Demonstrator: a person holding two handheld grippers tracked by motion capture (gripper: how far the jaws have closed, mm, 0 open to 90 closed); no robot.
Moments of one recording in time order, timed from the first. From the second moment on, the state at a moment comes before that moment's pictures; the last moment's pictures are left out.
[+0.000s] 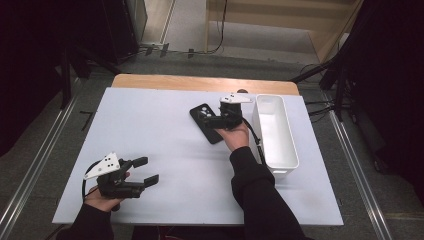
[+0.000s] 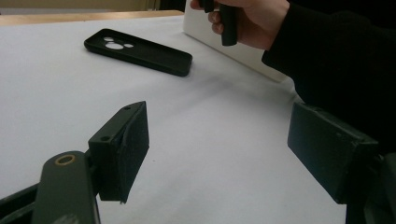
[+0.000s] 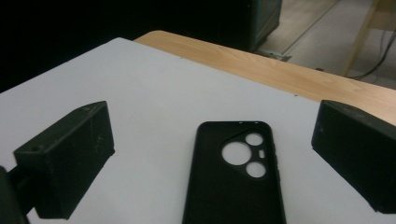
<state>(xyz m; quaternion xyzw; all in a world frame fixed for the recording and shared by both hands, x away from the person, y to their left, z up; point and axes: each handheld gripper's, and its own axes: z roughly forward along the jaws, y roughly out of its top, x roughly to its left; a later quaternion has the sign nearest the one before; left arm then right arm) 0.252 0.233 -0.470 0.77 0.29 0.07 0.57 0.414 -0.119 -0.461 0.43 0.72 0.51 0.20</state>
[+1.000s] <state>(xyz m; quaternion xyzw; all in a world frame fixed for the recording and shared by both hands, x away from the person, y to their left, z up) 0.252 0.234 -0.470 0.77 0.30 0.07 0.57 0.422 -0.118 -0.497 0.45 0.72 0.49 0.18</state>
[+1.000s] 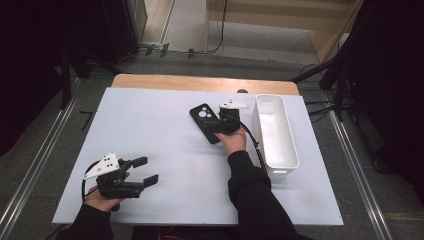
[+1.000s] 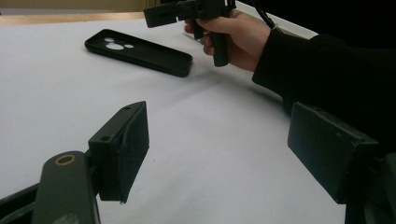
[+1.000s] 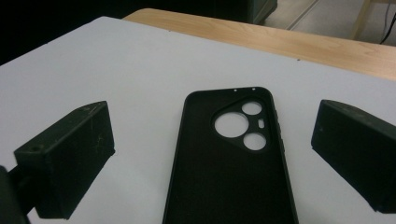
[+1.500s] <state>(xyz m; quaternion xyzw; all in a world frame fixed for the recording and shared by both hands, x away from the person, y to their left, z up) 0.252 0.234 -0.470 0.77 0.30 0.07 0.57 0.424 -0.118 -0.515 0.47 0.74 0.46 0.16</state>
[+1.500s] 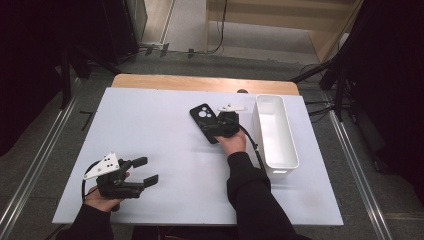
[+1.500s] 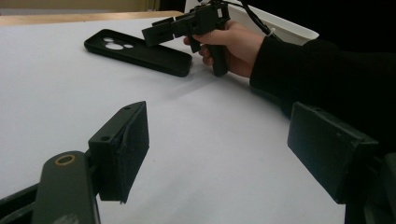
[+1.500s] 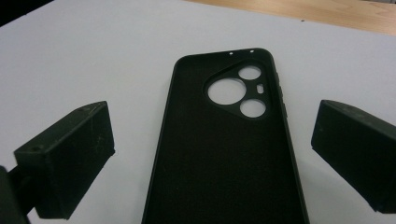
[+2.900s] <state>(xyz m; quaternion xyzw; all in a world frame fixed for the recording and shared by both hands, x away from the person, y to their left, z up) 0.251 0.234 -0.470 0.77 0.29 0.07 0.57 0.433 -0.095 -0.519 0.48 0.79 0.33 0.18</state>
